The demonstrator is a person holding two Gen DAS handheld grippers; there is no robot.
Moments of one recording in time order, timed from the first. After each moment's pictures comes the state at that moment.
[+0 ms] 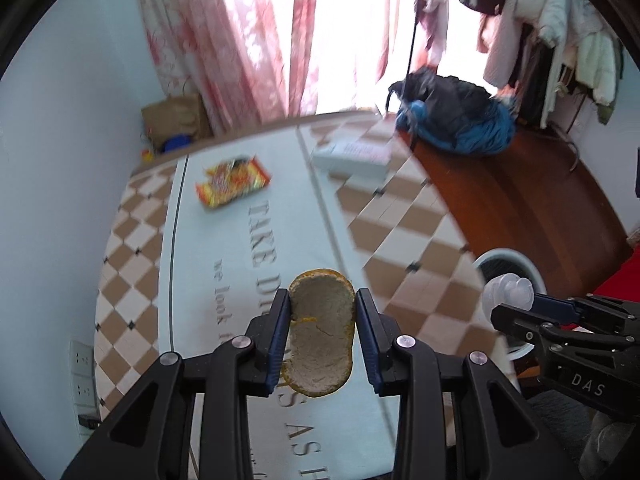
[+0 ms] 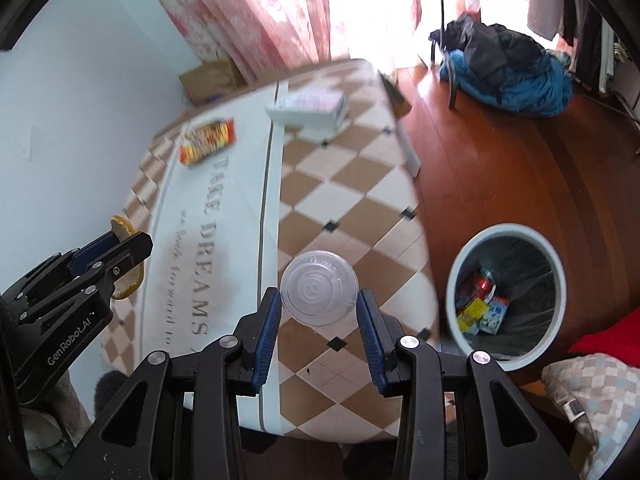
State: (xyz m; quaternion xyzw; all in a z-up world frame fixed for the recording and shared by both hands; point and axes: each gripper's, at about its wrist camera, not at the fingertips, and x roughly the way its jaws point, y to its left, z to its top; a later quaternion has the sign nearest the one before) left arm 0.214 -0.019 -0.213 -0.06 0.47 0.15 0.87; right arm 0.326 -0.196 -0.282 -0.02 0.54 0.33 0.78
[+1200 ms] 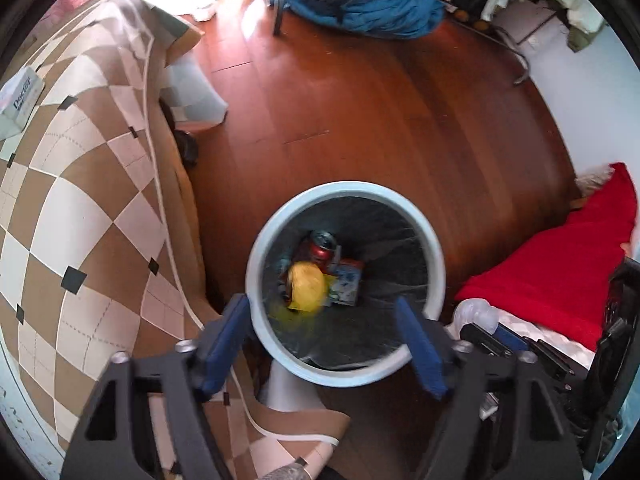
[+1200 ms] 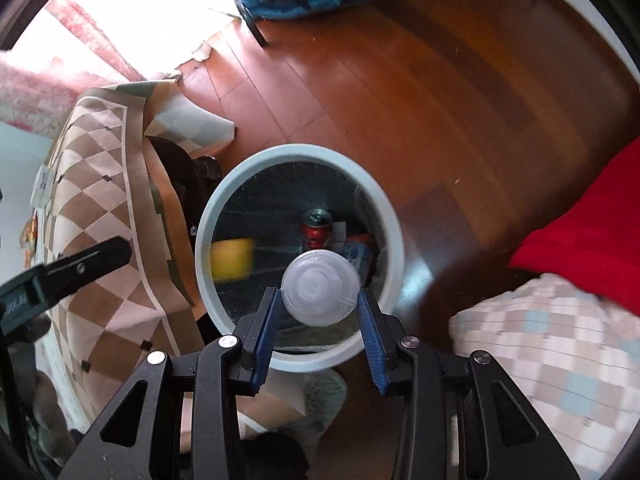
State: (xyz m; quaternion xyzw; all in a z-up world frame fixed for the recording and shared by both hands) left arm 0.440 -0.240 -0.376 -0.14 0.65 0.01 0.75; right arm 0.486 -0.467 -0.480 0.10 0.66 0.14 0.73
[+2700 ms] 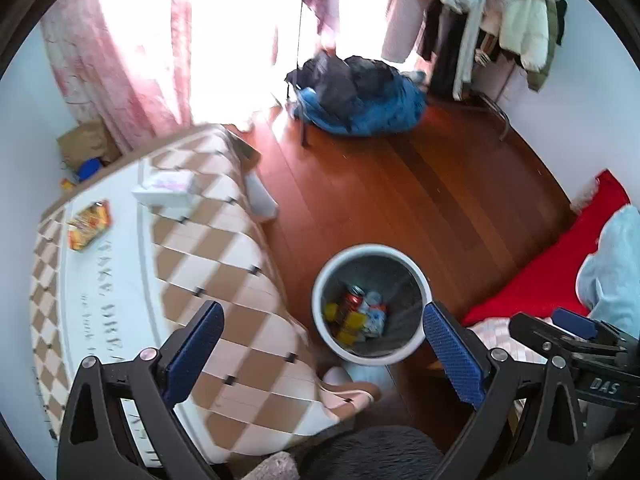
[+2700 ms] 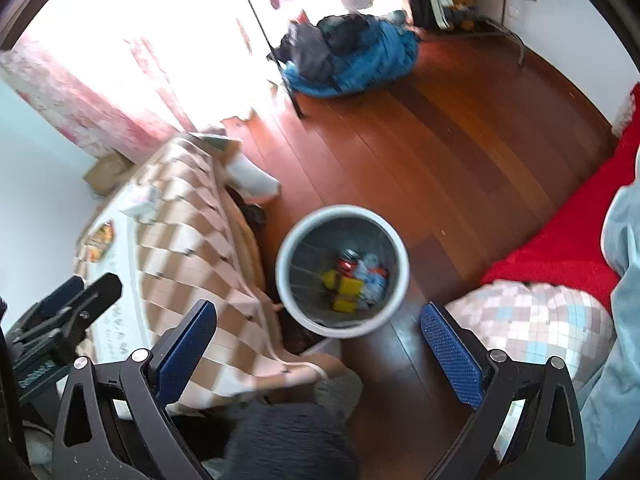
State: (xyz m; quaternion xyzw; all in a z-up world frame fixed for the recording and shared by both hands) left arm 0.313 -0.208 -0.175 -0.07 0.50 0.05 0.86; right arm 0.385 -0.449 -0.244 0.09 0.55 0.15 0.81
